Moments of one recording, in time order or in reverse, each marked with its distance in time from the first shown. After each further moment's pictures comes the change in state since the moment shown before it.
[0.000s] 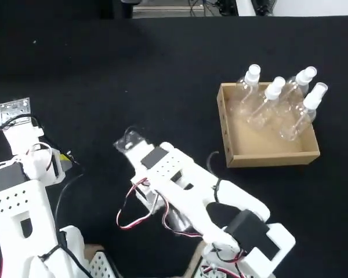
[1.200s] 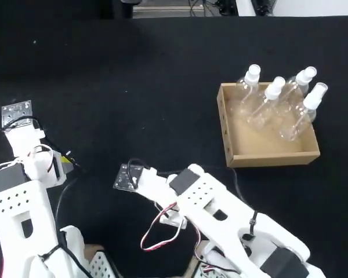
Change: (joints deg) left arm 0.0 0.0 1.4 0.0 0.0; right arm 1.6 -24.7 20.3 -3.7 32.6
